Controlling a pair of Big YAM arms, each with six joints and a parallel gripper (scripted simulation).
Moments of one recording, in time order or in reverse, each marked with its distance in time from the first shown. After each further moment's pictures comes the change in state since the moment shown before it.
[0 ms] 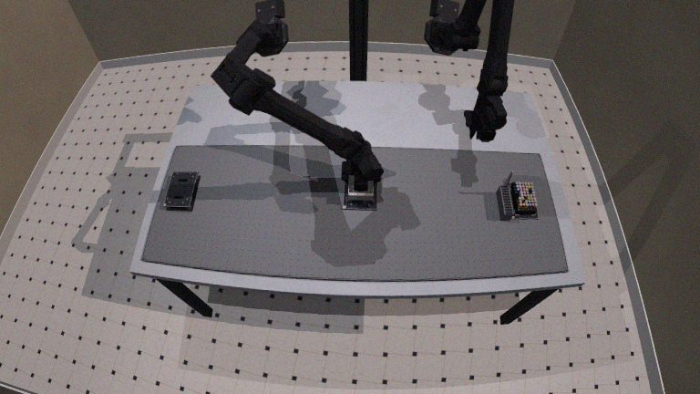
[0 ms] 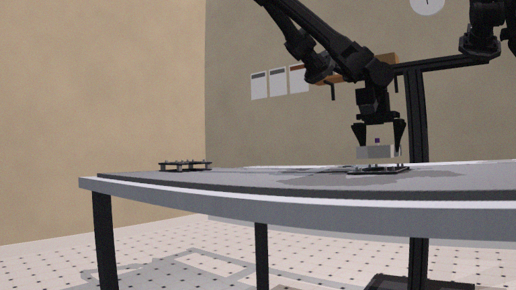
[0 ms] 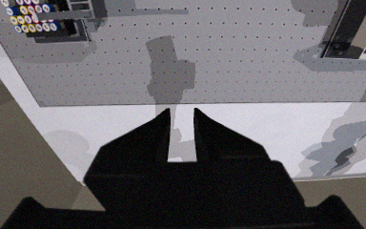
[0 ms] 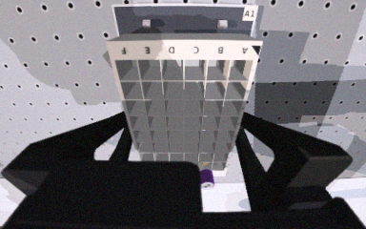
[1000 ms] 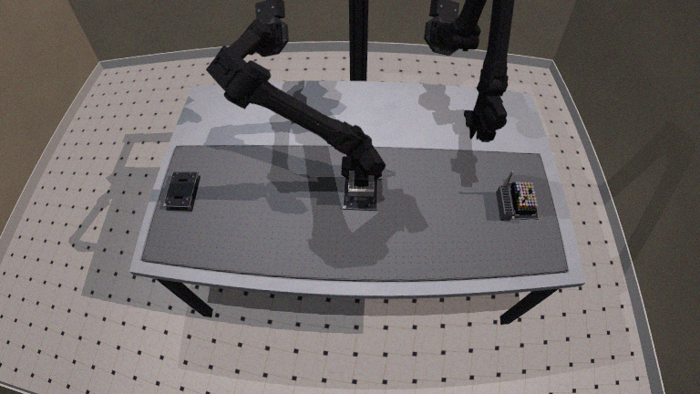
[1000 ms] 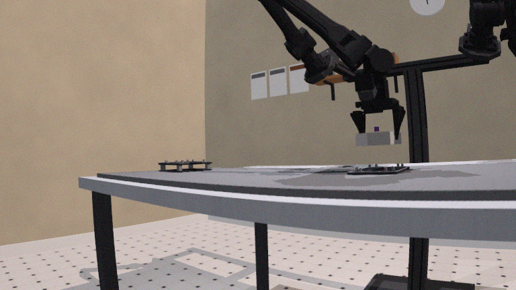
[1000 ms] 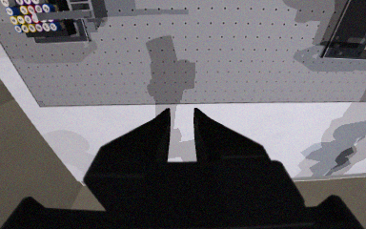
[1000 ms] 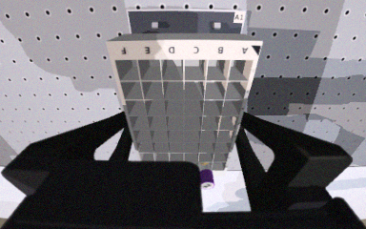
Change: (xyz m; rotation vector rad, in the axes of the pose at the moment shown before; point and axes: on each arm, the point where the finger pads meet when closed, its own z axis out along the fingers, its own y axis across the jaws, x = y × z) left arm 0.000 0.000 0.000 0.000 0.000 0.000; right arm -0.003 0.001 -0.031 -0.002 -0.003 -0.002
